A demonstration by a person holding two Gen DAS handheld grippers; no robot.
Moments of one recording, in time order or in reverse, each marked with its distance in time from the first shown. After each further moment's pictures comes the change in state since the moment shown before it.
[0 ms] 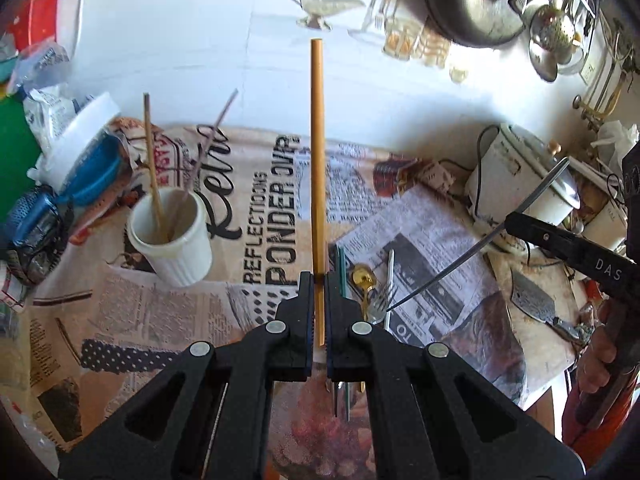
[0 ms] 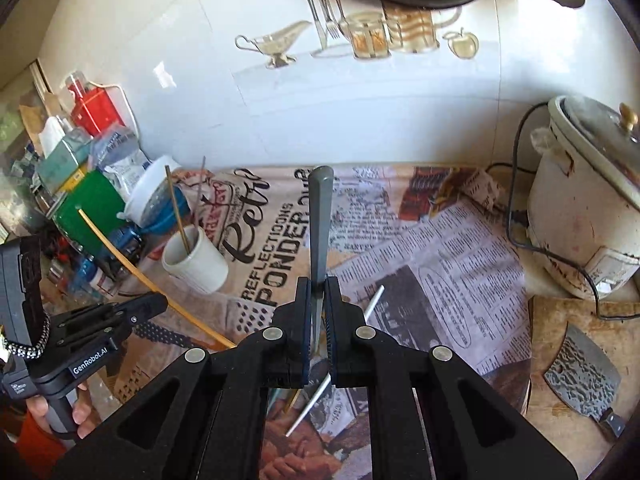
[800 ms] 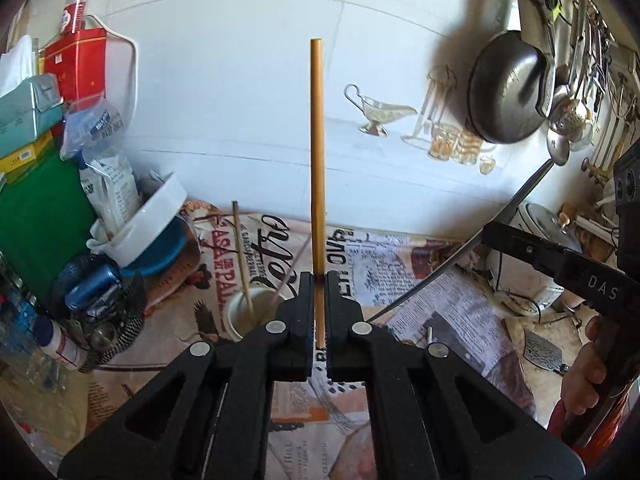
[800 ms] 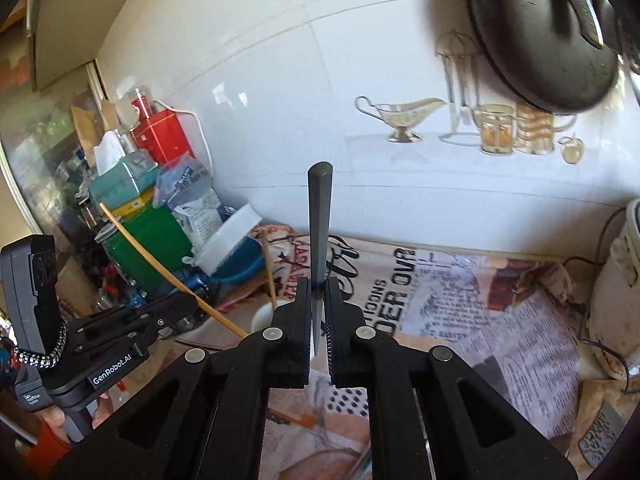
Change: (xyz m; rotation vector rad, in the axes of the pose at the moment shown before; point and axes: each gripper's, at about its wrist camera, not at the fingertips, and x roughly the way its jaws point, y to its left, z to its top) left arm -0.069 0.083 0.062 -0.024 -0.204 0.053; right arm 0.012 0.119 0.064 -0.120 -0.132 0.150
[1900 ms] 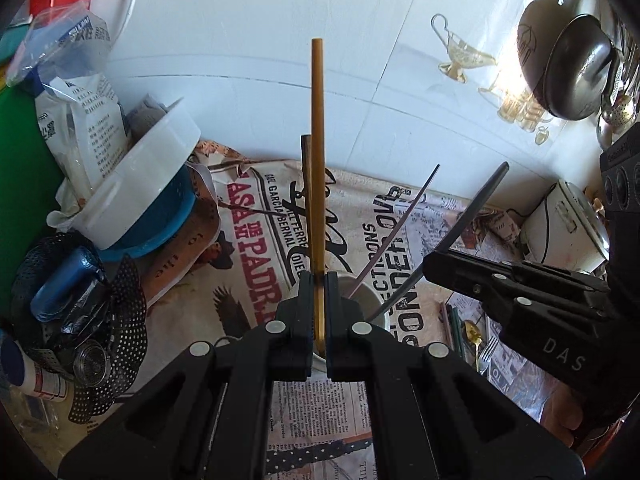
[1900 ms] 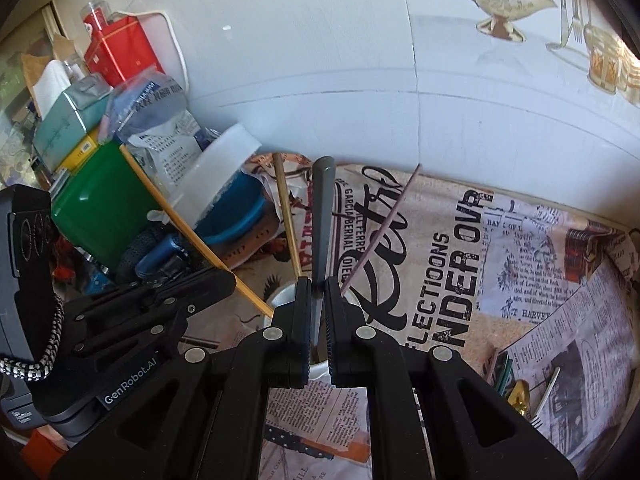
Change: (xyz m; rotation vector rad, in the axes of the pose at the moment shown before) left arm 0.116 0.094 -0.009 -0.027 0.201 -0.058; right arm 0.156 0.046 -0.019 0.031 0.253 -0.061
